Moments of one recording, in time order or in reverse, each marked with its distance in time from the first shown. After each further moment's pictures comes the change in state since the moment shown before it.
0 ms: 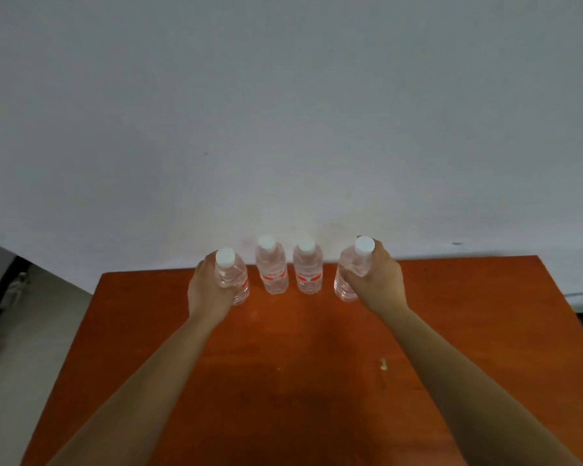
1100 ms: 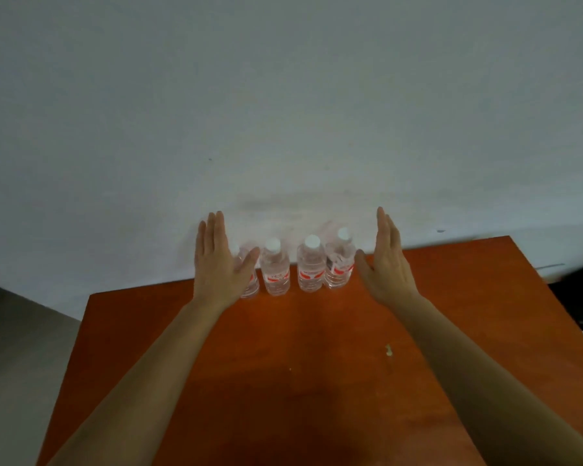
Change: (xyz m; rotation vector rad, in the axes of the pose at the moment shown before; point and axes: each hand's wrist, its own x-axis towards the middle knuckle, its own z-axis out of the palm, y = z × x) left_hand 0.033 0.022 -0.020 0.187 -0.082 0.330; right_hand -0.016 -0.017 -0.006 -0.201 0.092 -0.132
